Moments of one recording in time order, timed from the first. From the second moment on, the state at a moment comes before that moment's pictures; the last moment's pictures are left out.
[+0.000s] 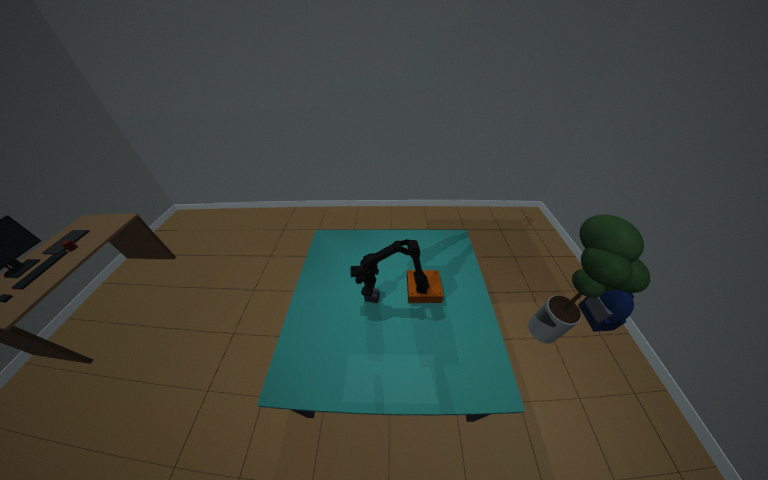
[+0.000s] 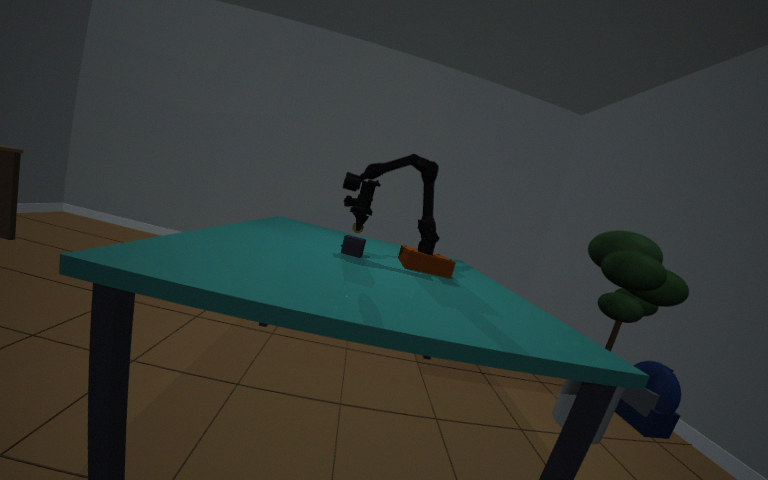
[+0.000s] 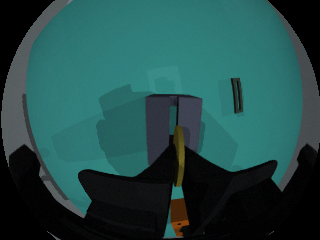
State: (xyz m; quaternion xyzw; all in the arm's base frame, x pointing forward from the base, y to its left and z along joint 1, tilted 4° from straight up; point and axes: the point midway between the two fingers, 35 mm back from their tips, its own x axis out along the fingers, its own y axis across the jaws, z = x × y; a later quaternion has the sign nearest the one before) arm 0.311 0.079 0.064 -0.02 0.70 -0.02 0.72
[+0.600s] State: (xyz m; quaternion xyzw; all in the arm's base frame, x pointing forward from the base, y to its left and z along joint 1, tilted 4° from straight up) arm 0.310 0.078 0.056 -0.02 0.70 -0.02 0.72
